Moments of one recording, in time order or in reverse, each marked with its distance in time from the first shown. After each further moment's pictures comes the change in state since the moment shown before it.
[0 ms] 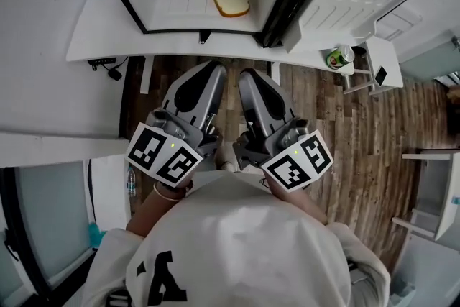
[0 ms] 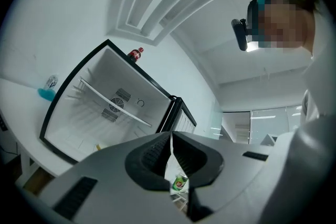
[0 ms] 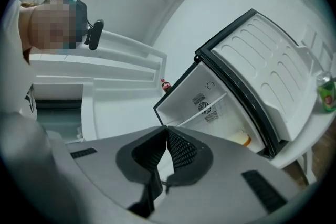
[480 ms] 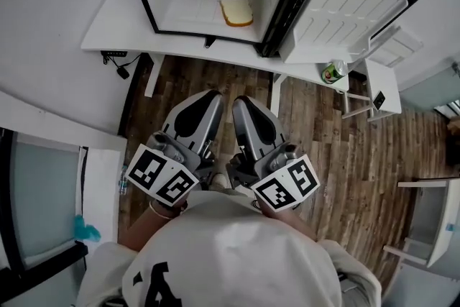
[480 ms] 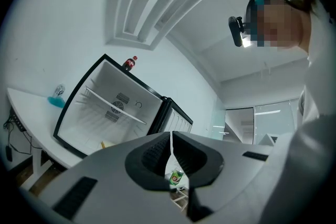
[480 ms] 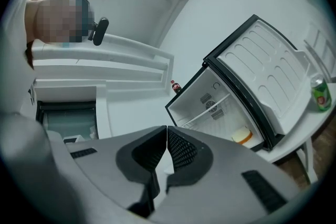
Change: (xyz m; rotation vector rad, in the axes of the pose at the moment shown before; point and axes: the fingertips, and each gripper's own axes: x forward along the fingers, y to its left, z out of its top) left arm -0.051 -0.067 -0.016 0.044 -0.010 0.058; right arm -0.067 0.037 -0.001 0.005 0.007 0.072
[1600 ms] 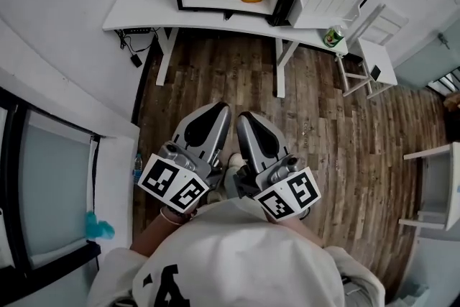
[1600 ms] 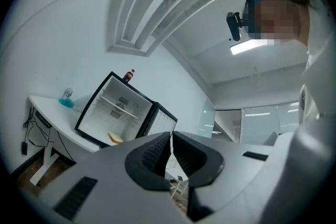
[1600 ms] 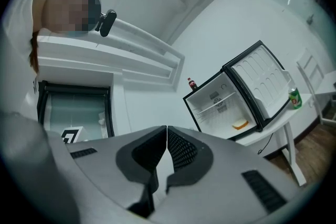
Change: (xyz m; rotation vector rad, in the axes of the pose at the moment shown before) left arm -0.206 -0.068 0.005 -0.007 0.013 -0.056; right arm -0.112 0.187 -0.075 -0.116 0.013 -0.066
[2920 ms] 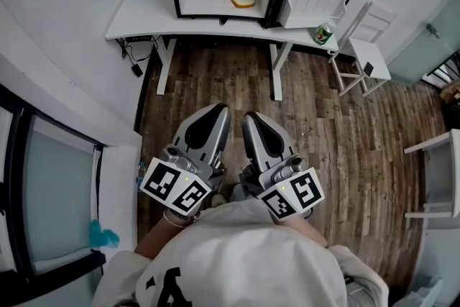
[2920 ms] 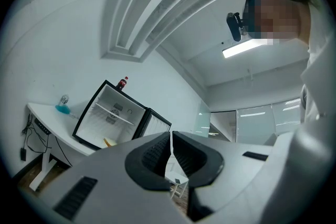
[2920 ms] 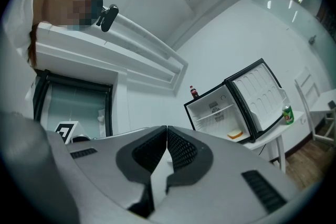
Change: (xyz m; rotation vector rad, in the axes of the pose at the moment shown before) left arm -0.036 -0.040 0.018 0.035 -0.037 -0.042; right arm -0.037 0.034 0.018 -0.100 -0.041 -0.044
